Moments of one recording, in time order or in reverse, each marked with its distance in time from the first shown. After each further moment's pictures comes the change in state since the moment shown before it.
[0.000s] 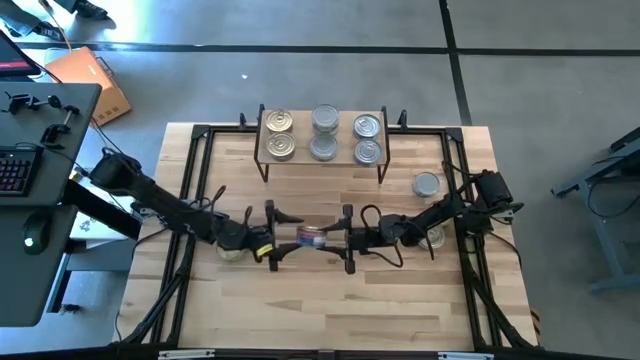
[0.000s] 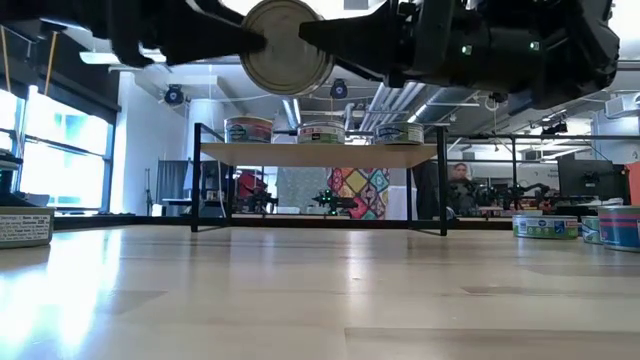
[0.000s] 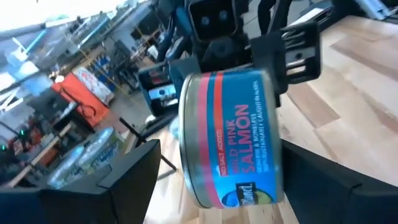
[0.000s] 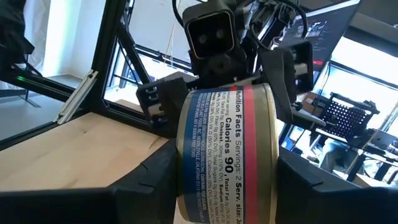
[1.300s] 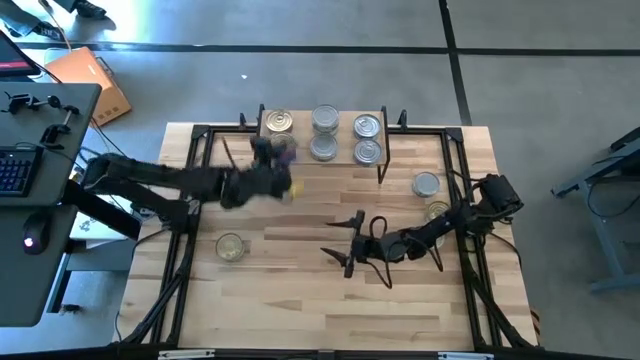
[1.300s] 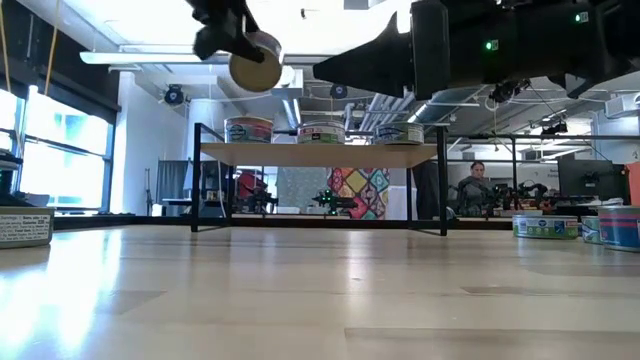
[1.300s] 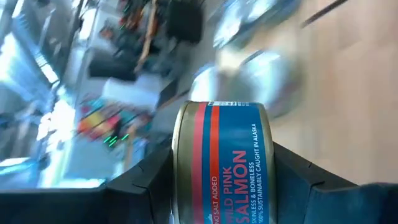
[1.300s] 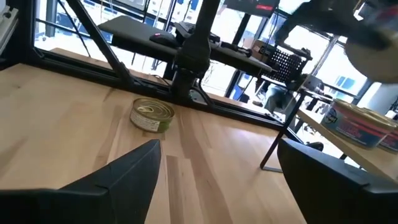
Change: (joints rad) left arm 0.317 -0.083 0.547 -1.035 -0.422 0.207; right arm 0.131 -0.032 0.002 -0.187 0.450 0.030
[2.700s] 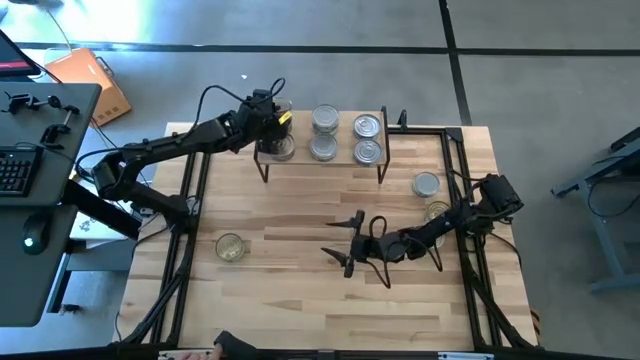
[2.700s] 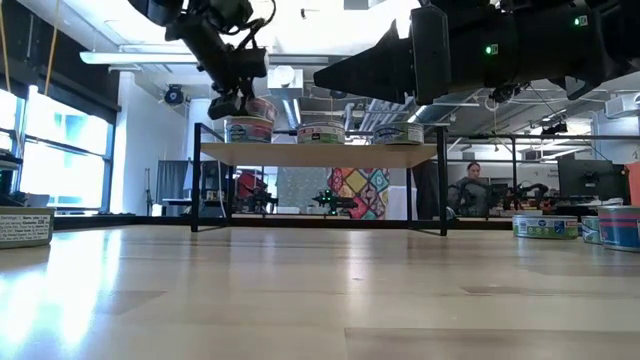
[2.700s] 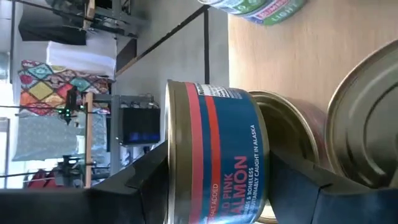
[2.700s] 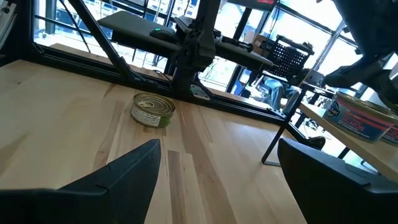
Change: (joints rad) left arm 0.652 0.106 0.026 0.041 0.533 0.268; right arm 0.000 0.000 -0.002 -0.024 0.001 0.023
